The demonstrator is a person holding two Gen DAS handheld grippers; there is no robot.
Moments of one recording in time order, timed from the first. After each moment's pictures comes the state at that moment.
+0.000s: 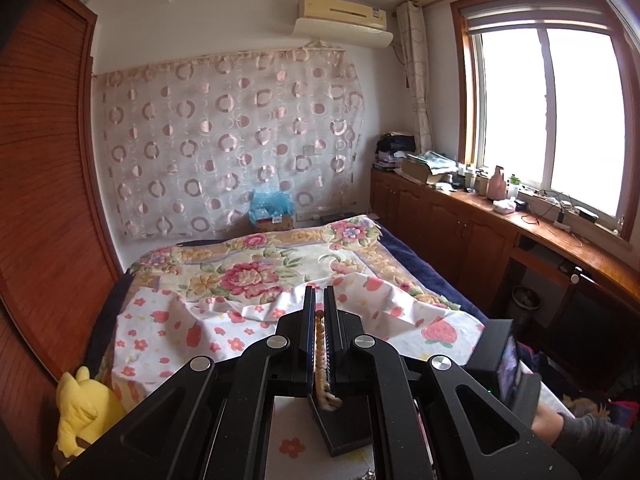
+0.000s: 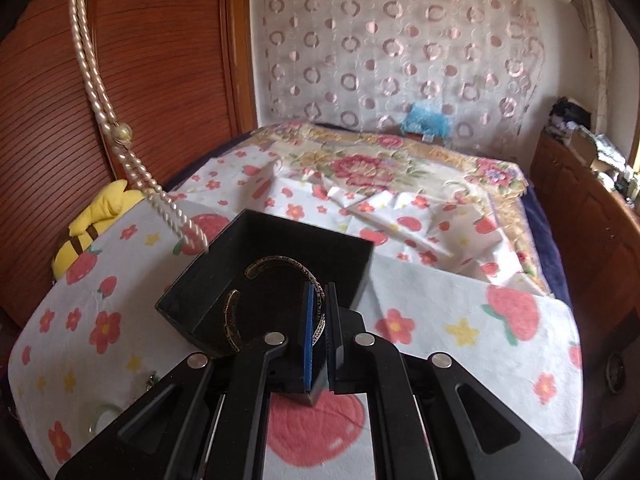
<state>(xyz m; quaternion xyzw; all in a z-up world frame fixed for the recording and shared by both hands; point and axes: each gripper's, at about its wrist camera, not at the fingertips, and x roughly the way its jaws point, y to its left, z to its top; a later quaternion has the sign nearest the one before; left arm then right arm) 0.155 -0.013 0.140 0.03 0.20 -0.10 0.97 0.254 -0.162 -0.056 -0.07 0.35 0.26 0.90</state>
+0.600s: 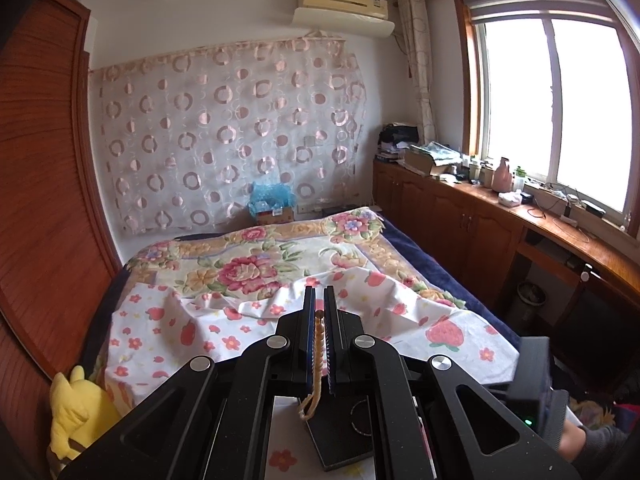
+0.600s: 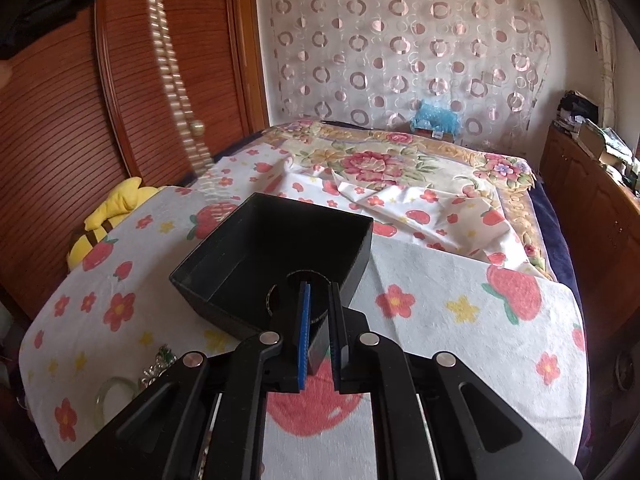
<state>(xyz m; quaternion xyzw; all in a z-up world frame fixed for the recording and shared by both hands) 0.194 -0.026 0.125 0.04 0.22 -0.09 0.97 0.225 -0.185 -0.057 -0.06 0.34 0.27 0.90</state>
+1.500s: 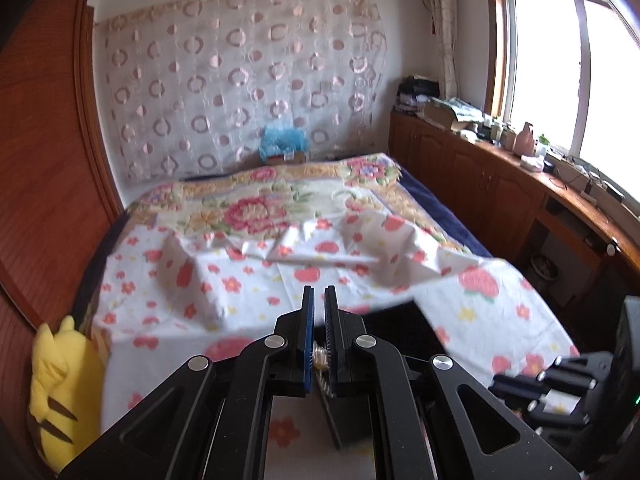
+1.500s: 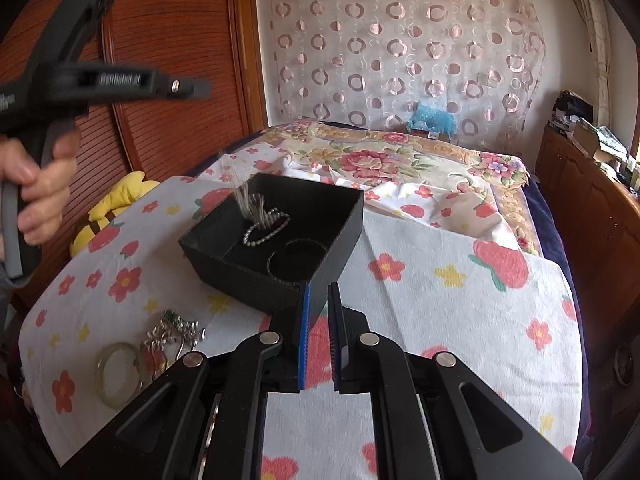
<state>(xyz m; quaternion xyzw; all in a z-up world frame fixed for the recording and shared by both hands) 0.220 -0.014 0.031 0.02 0.31 -0.07 0.95 0.188 -0.209 -0.066 -0.06 0.34 0.27 0.90</state>
